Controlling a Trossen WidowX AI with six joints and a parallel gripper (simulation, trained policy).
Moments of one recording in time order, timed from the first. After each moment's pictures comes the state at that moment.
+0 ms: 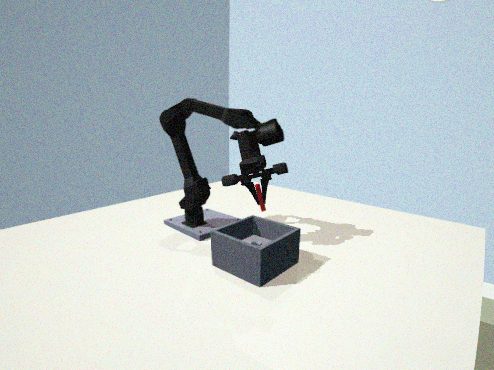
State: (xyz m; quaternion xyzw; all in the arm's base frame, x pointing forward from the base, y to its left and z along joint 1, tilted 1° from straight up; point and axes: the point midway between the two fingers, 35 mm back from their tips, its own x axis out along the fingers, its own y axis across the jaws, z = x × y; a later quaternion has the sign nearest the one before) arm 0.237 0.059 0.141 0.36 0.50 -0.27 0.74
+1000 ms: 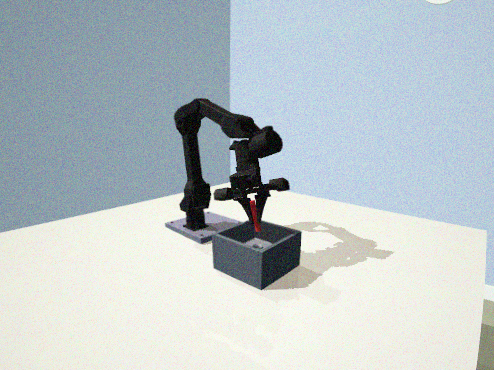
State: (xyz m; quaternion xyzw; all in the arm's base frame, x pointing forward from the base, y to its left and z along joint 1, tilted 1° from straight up) arm 0.297 -0.032 0.131 0.38 0.46 -0.35 0.72
